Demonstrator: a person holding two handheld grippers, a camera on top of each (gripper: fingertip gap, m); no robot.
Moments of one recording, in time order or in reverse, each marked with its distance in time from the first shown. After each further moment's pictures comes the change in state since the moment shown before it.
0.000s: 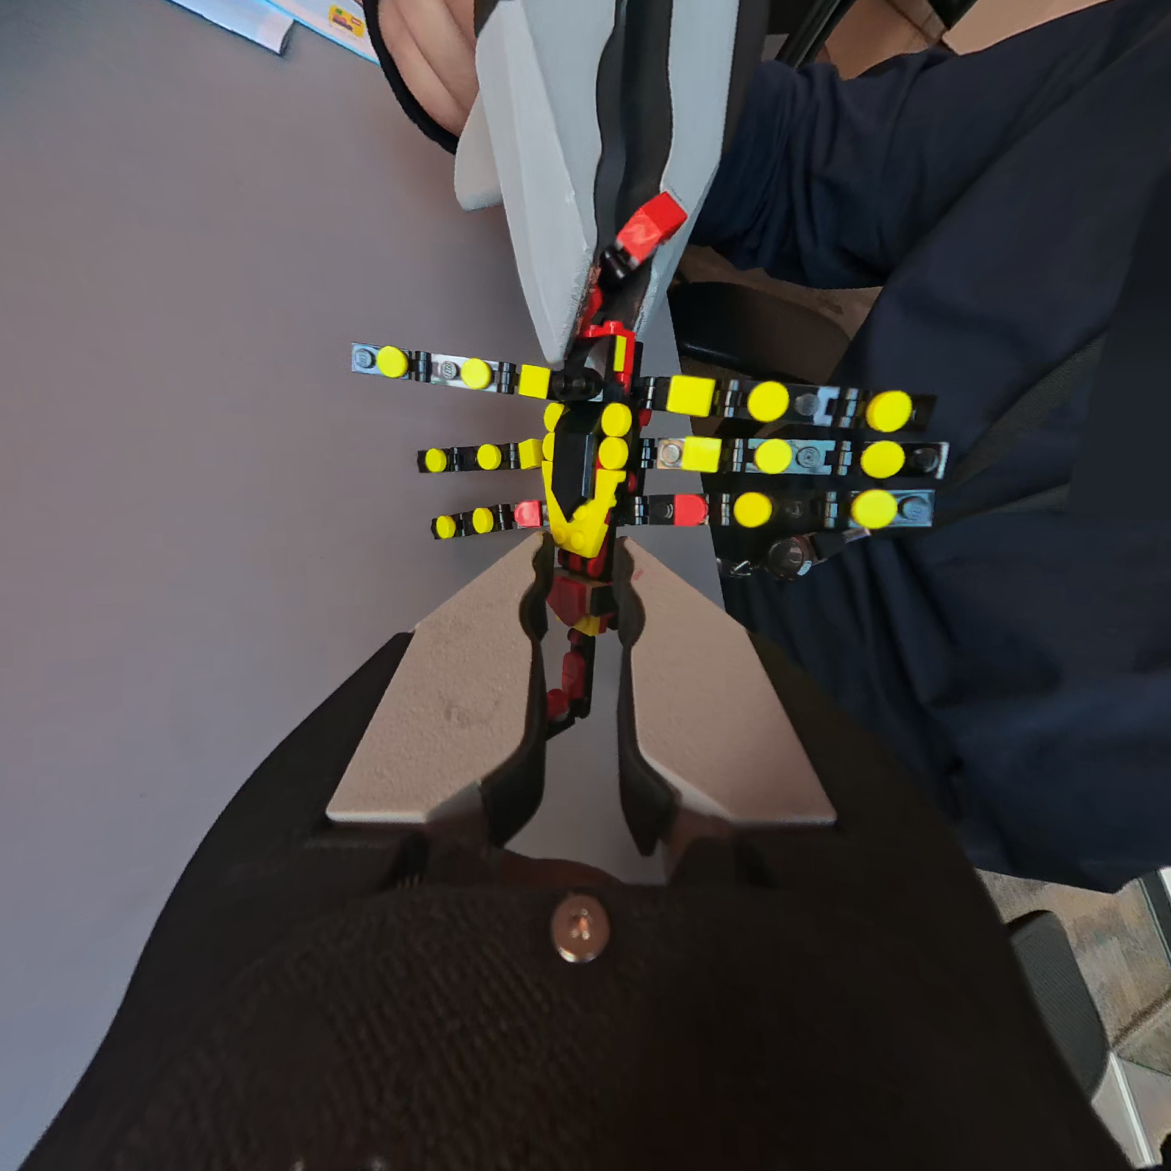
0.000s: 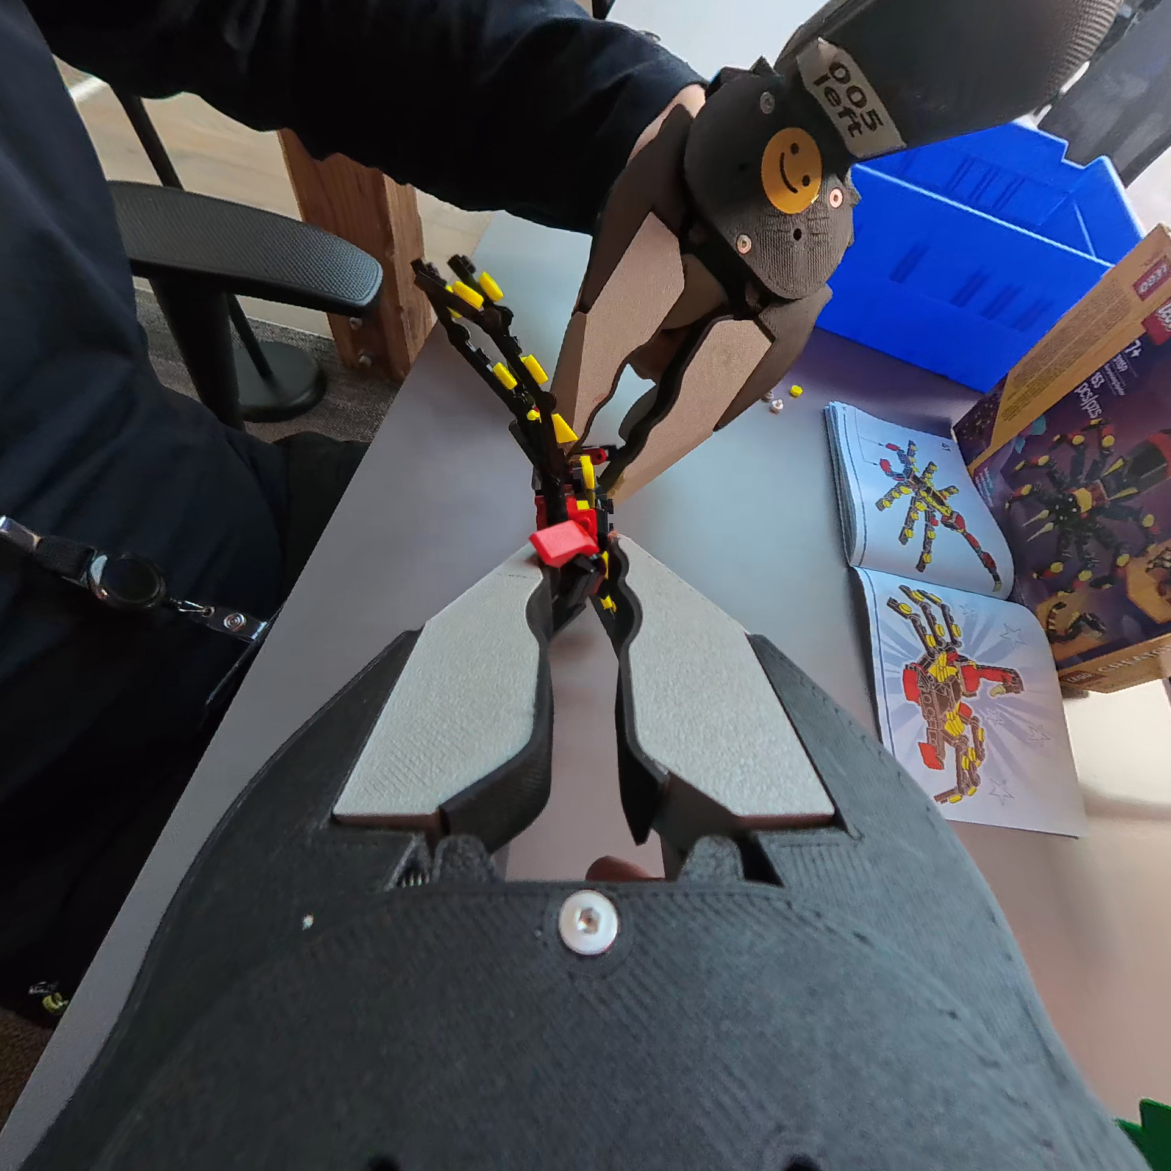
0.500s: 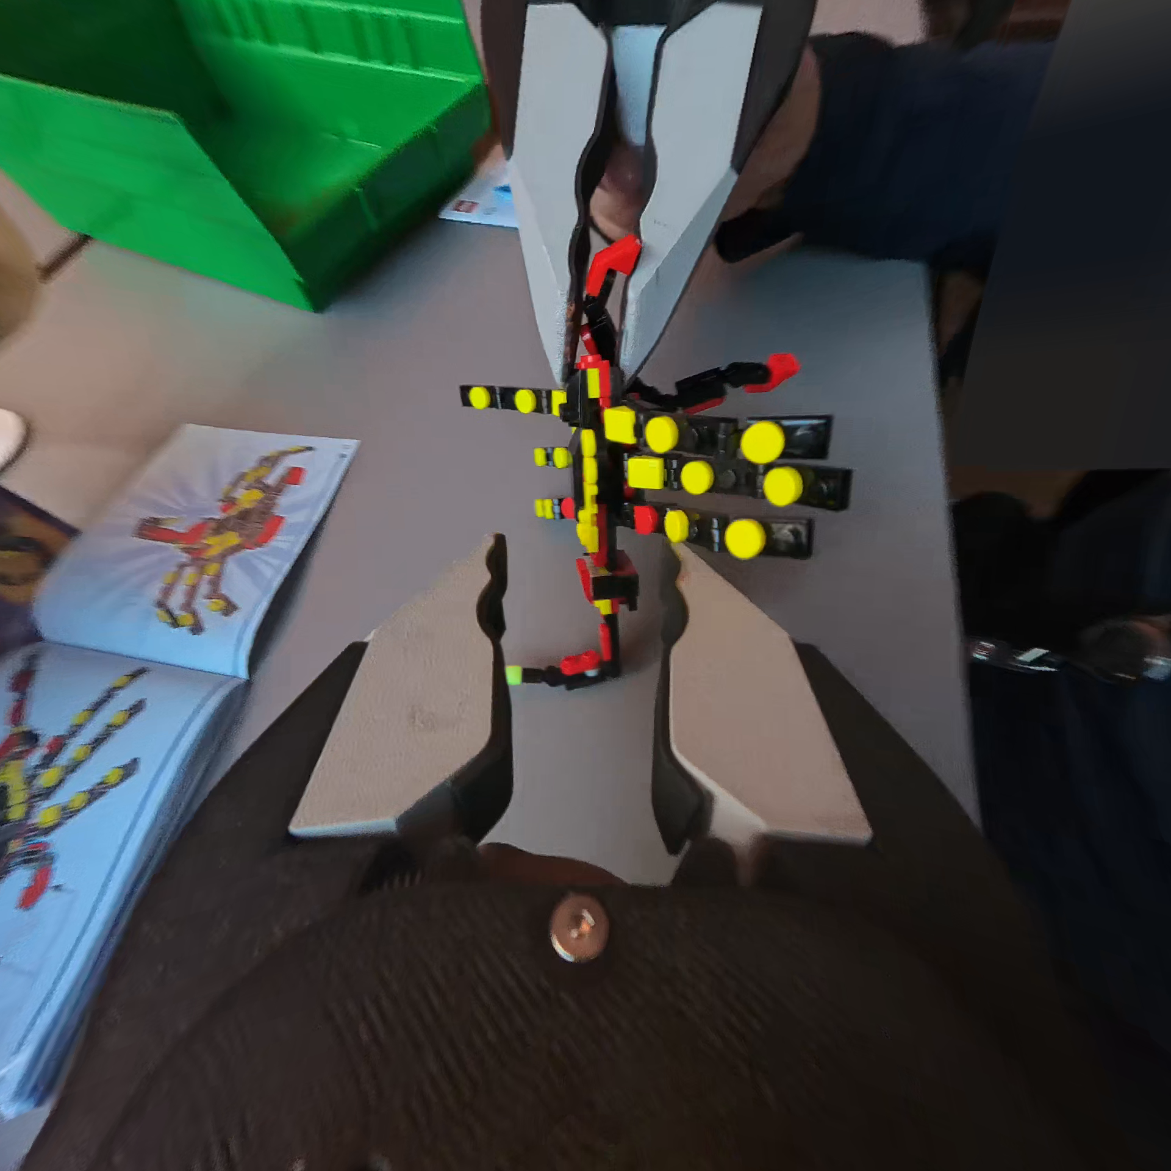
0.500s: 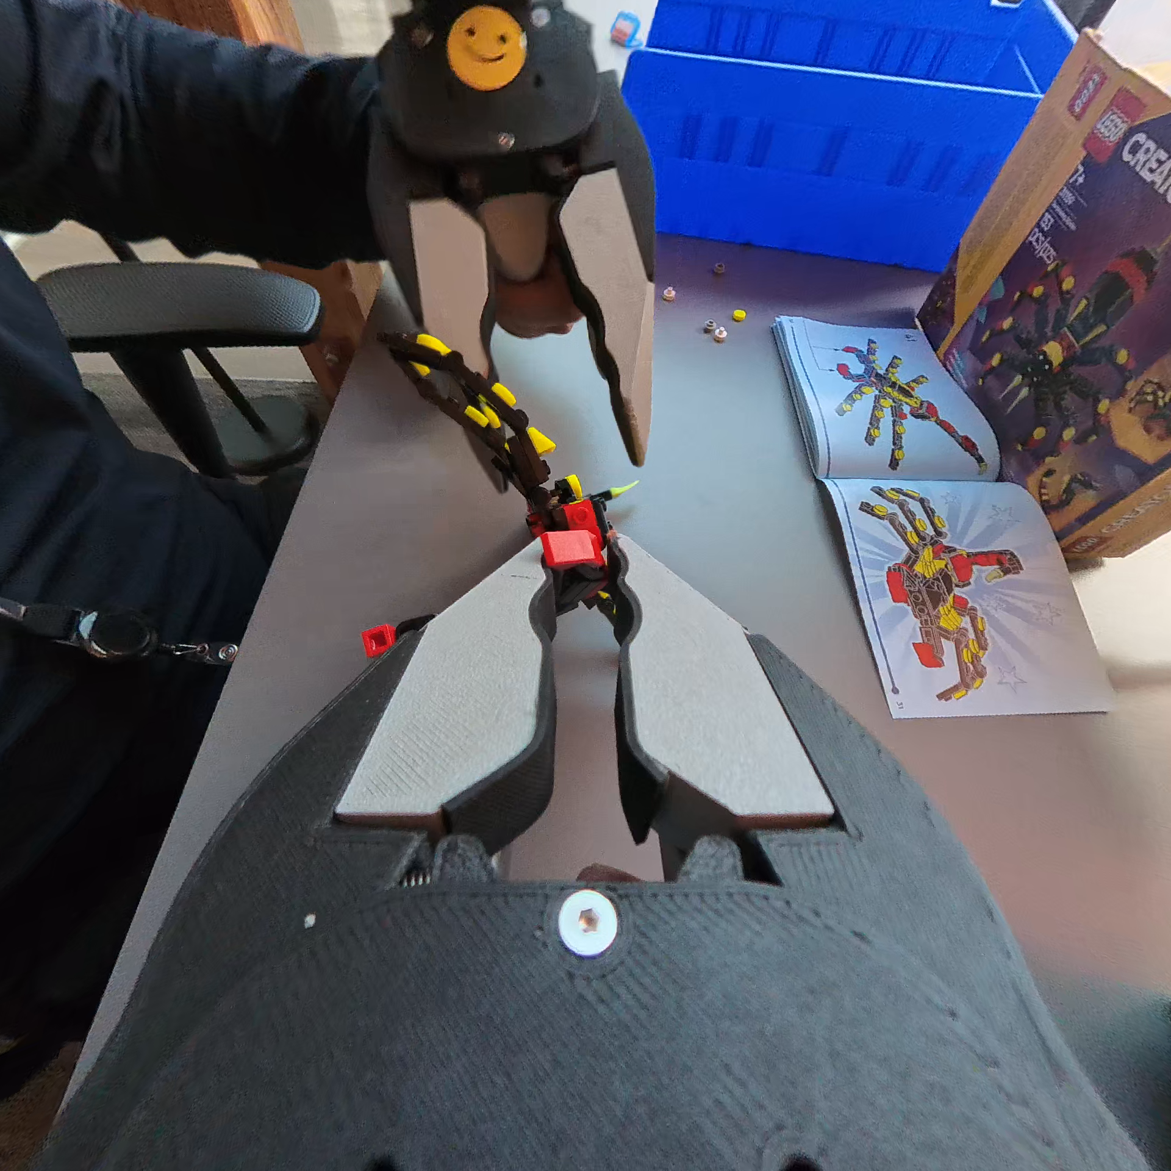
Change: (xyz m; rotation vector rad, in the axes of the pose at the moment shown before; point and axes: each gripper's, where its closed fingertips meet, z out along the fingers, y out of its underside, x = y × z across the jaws) left arm -0.034 -0.016 -0.011 0.155 -0.557 0.241; right arm 0.029 0.021 -0.008 -0.017 0.047 0.196
